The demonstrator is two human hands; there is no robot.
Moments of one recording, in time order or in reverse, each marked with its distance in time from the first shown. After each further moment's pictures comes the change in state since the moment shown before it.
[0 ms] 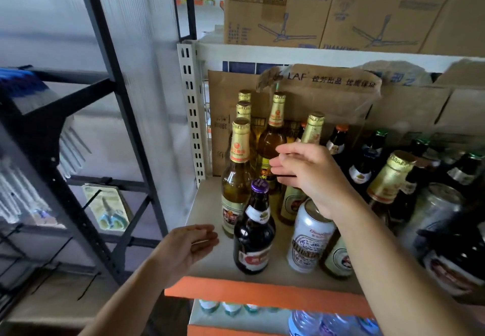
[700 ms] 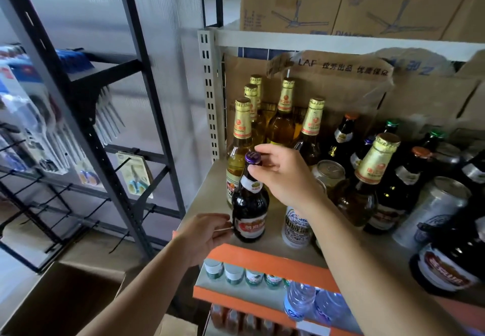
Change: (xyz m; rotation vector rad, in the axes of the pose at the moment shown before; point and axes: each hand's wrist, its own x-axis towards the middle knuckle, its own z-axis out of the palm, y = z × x) left_hand -0.045 -0.038 0.052 0.042 0.153 -0.014; right_hand -0.036 0.019 0.015 -0.177 -0.166 -0.170
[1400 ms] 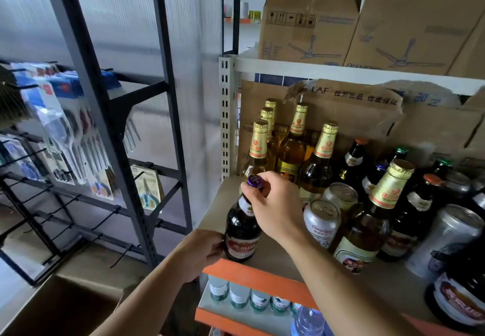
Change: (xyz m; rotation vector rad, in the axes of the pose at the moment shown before) left_hand 0.004 0.004 -0.029 0.102 0.061 0.000; right_hand -0.004 -0.001 0.049 -0.170 0.234 -0.206
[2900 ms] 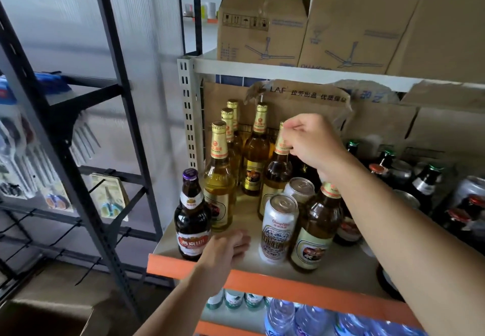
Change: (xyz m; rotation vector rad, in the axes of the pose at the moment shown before) left_hand -0.012 -0.024 0.096 -0.148 -0.209 0.122; right_hand 0.073 -0.005 -0.134 0.008 0.013 0.238
